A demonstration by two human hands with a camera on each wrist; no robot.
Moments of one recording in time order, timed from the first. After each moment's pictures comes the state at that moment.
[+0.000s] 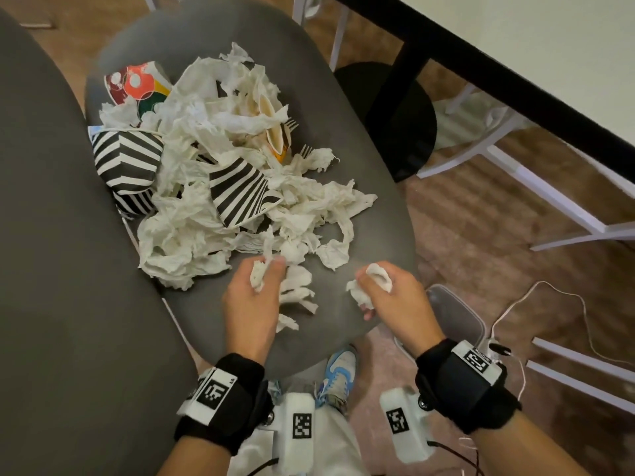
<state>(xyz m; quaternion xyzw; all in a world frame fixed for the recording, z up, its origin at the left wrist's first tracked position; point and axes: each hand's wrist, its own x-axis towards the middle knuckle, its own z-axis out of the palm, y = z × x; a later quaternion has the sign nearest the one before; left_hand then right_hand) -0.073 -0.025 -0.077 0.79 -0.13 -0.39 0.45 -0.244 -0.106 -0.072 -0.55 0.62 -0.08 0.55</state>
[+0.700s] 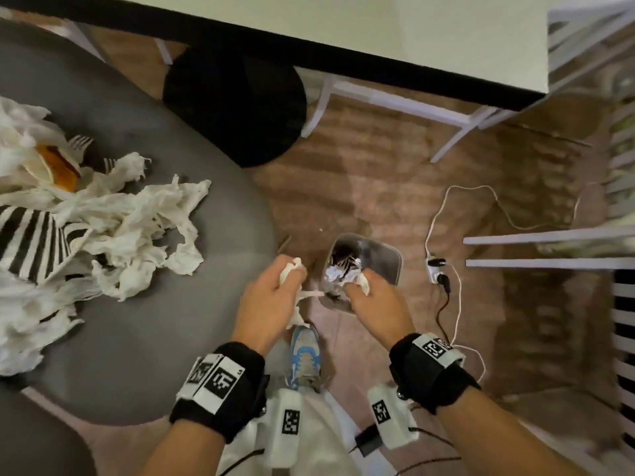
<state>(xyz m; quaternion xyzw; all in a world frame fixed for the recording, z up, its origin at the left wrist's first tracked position) -0.242 -0.075 -0.077 0.67 -0.40 -0.59 0.20 -0.422 -0.061 -0.098 -0.46 0.76 -0.02 0.45</state>
